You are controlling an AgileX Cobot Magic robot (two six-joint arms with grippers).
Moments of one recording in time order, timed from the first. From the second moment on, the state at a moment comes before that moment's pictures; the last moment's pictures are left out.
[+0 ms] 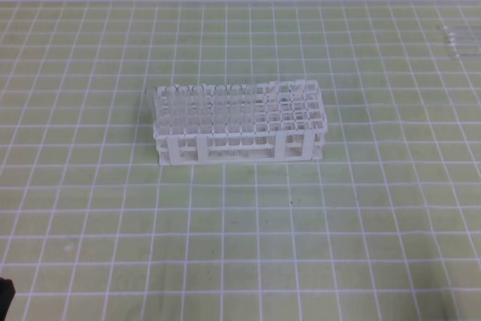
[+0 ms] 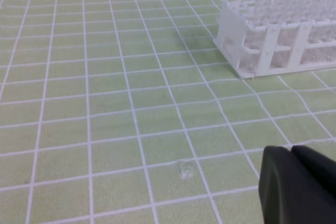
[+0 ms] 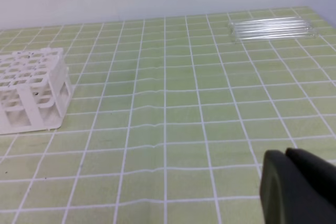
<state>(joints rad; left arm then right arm) -0.19 -0.02 0.01 -0.18 0.33 0.20 0.02 -0.01 0.00 0.11 0.28 0.01</state>
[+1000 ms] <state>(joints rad) -0.19 -0.02 0.01 -0.18 0.33 0.20 0.02 -0.01 0.00 0.11 0.28 0.01</state>
